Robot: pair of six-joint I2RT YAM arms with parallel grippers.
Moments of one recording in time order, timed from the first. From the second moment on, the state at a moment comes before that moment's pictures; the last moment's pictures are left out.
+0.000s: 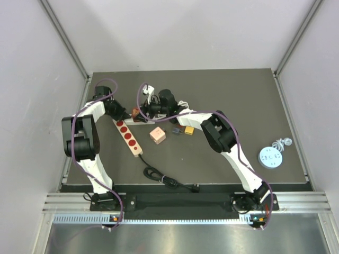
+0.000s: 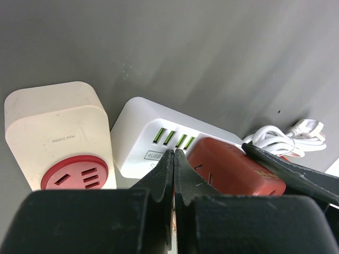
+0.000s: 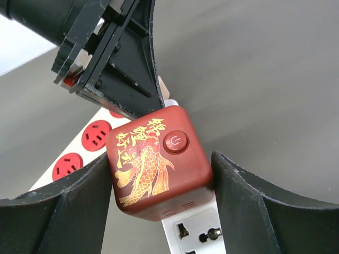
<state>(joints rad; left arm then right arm) 0.11 1.90 1.28 -0.44 0.34 -0.73 0.76 2.49 1.88 0.40 -0.58 0.15</state>
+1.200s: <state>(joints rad) 0.07 1.89 1.27 -0.42 0.30 -0.73 0.85 2.36 1.73 0.35 -0.30 -0.07</state>
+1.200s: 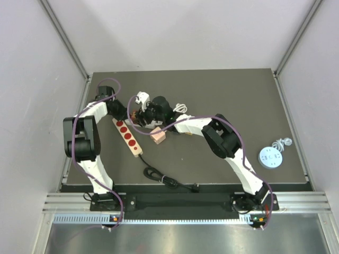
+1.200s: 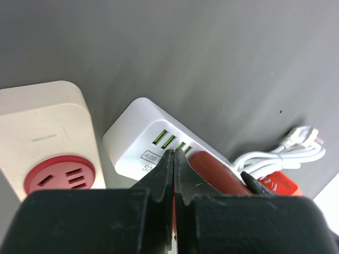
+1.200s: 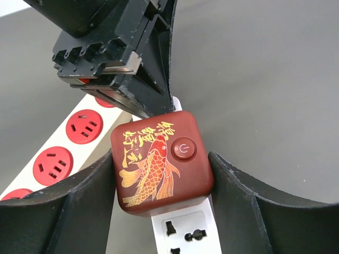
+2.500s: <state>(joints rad) 0.04 1.82 1.13 -0.17 0.21 -0.73 0.75 2.35 1.72 0.41 -0.41 0.18</state>
